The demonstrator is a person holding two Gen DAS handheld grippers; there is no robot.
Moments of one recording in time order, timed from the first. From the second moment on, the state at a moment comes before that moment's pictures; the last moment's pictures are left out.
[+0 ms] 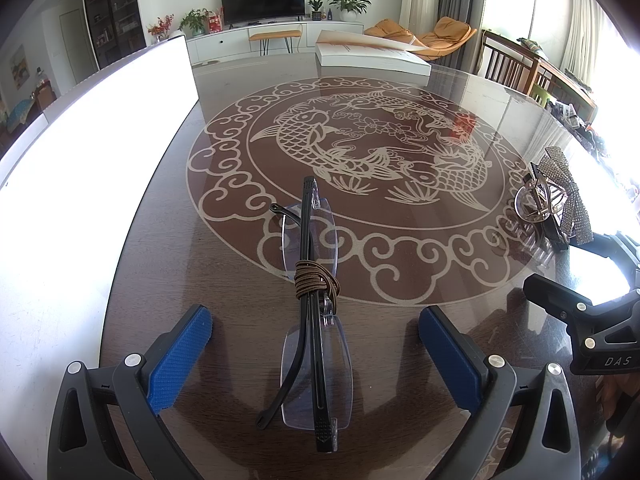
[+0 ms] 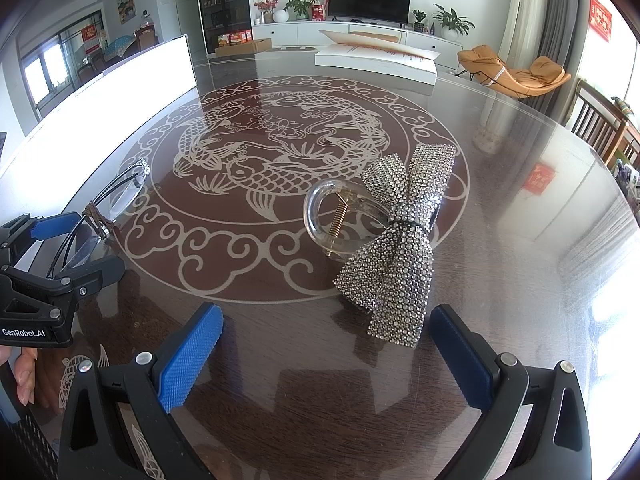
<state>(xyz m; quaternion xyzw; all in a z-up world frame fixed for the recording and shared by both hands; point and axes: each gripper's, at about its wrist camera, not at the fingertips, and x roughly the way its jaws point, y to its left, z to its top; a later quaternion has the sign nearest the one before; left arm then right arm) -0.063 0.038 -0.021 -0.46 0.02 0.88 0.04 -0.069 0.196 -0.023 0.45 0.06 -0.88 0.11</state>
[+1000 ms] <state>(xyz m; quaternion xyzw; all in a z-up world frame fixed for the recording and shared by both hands) -0.049 0.001 0.007 -0.44 -0.03 0.89 0.11 -0.094 0.211 0.013 0.48 0.00 -0.87 0.10</state>
